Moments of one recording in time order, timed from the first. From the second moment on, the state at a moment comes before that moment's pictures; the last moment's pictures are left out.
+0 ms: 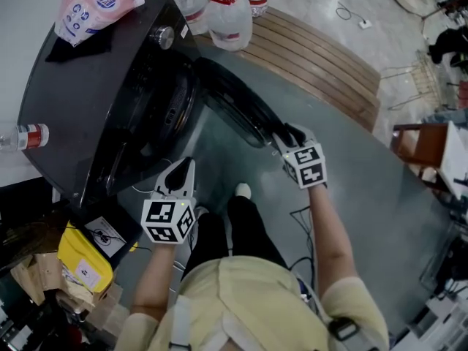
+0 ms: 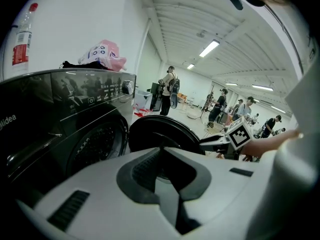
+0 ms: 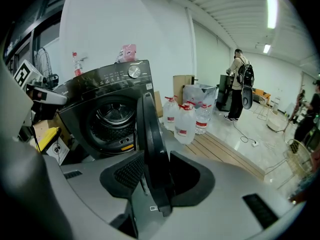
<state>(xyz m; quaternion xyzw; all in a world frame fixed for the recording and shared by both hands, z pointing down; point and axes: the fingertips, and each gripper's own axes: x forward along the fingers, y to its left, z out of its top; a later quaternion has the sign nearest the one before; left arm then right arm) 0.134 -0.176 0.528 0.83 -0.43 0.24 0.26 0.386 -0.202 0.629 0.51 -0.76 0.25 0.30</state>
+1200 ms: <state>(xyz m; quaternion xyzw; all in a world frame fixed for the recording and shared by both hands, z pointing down) 0.006 -0.110 0.526 0.78 -0.52 0.20 0.29 0.261 -0.157 0.641 0.46 -0.78 0.28 0.33</state>
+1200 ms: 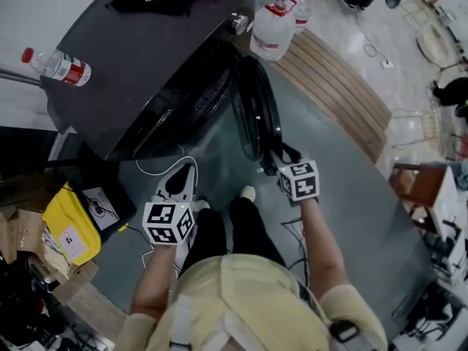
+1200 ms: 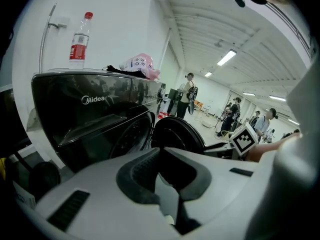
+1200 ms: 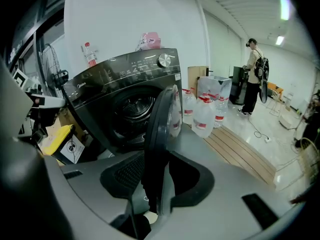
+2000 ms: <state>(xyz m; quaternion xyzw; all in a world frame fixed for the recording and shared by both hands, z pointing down) -0.062 -0.073 0.530 0.73 -0.58 0.16 0.31 0.170 -0.146 0.641 0.41 -0.79 0.31 0.33</state>
